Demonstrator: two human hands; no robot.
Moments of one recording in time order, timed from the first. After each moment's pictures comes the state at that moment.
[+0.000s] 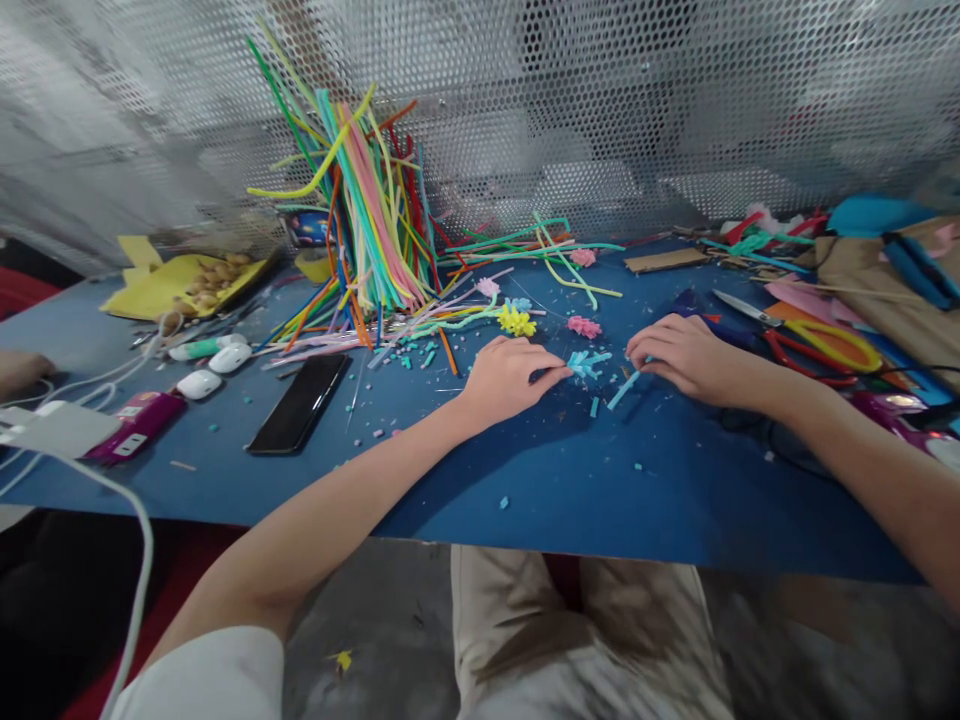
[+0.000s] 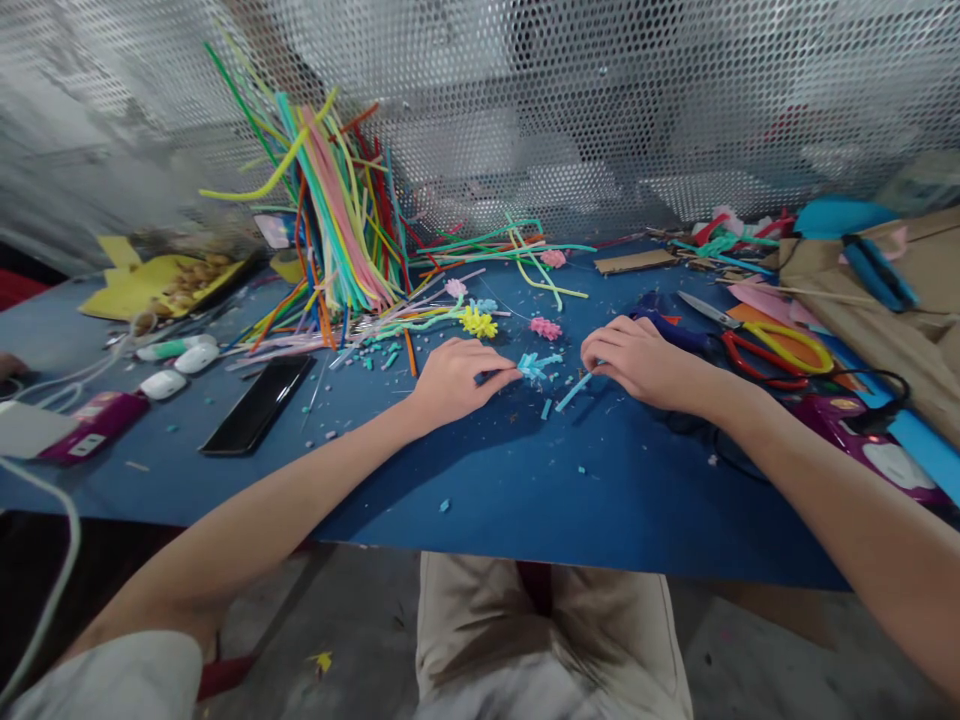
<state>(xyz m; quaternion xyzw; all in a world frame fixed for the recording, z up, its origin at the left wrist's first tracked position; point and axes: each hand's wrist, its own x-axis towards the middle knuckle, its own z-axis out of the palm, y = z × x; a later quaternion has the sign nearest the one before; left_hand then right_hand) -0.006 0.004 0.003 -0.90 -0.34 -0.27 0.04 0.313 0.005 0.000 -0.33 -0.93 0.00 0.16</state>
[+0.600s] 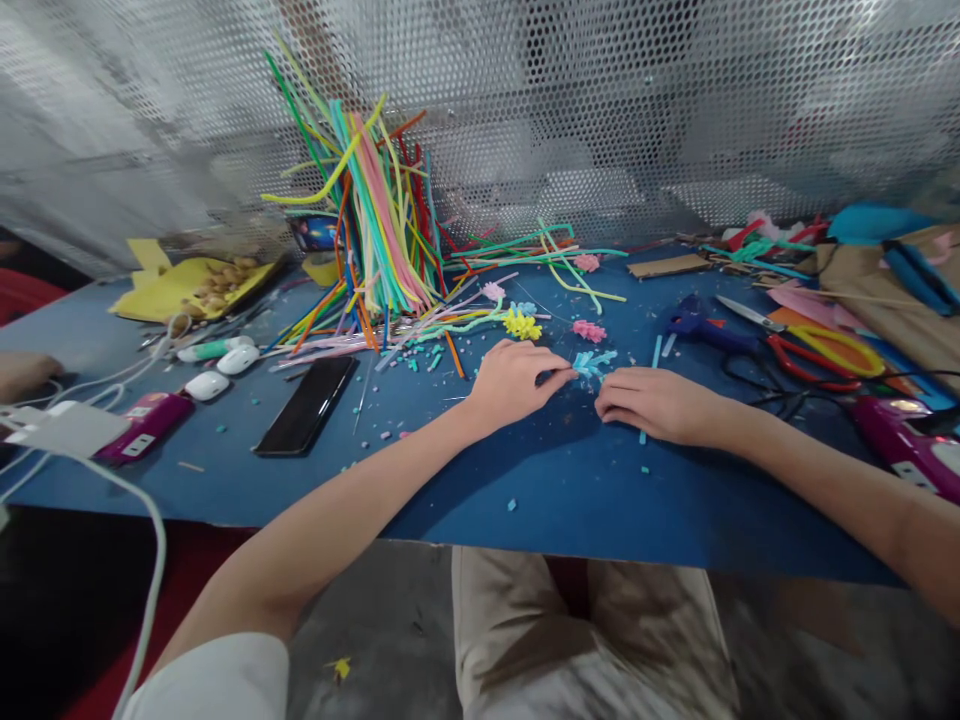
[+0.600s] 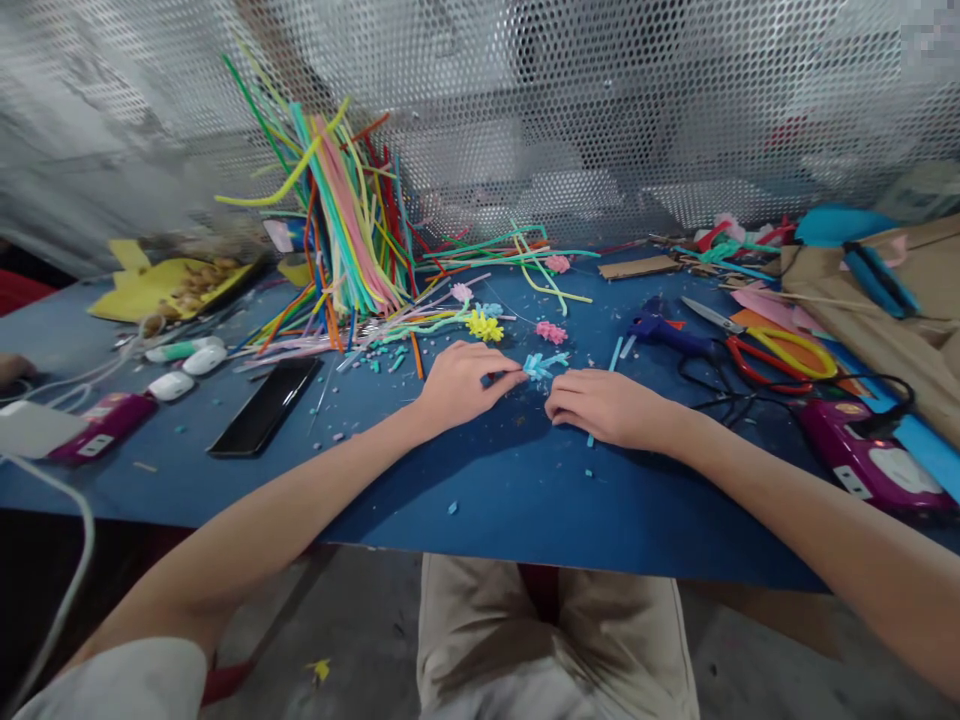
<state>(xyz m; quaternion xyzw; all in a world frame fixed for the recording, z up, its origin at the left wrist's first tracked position) -0.004 0.000 0.004 -0.89 -0.35 -0.28 0.03 0.255 -0.026 -0.007 -0.23 -0.96 0.04 0.14</state>
